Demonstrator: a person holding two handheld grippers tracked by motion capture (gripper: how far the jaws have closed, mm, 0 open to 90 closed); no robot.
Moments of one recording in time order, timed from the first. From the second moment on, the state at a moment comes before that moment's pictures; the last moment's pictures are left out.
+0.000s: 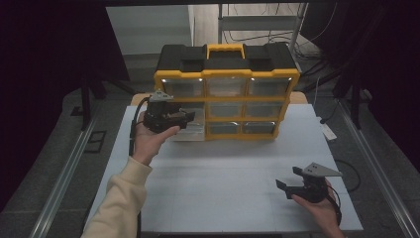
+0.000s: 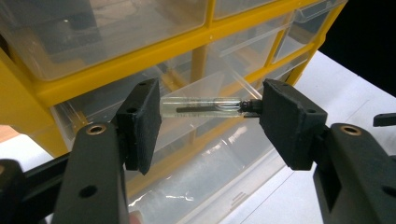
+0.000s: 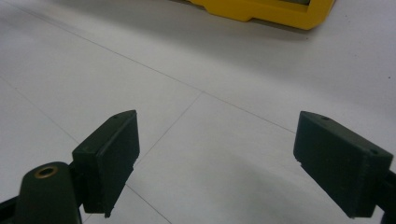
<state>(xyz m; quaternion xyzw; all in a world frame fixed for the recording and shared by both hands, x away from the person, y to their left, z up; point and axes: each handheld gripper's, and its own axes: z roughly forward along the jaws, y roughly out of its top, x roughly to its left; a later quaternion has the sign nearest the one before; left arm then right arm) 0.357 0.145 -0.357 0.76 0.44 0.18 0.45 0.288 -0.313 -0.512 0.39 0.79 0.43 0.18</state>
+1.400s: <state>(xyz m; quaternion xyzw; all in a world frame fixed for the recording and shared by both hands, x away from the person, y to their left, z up) 0.267 0.139 -0.402 0.78 0.36 0.14 0.49 0.281 -0.313 -0.510 0.39 0.79 0.43 0.18</state>
